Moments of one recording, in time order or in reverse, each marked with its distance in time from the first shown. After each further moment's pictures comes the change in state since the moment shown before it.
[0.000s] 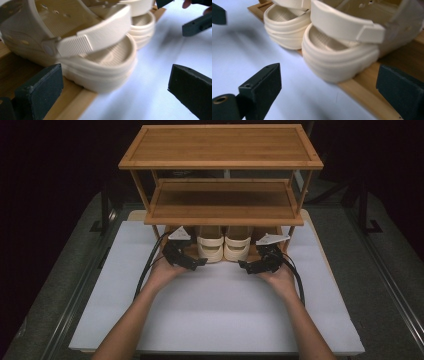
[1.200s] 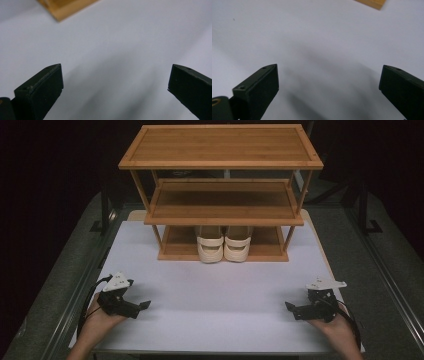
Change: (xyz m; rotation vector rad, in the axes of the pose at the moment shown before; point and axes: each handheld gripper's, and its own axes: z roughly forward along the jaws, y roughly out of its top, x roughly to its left) left arm -0.030 -0.141 -0.145 0.132 0.204 -0.057; right arm 0.005 -0.121 -0.124 0.159 -0.192 0.081
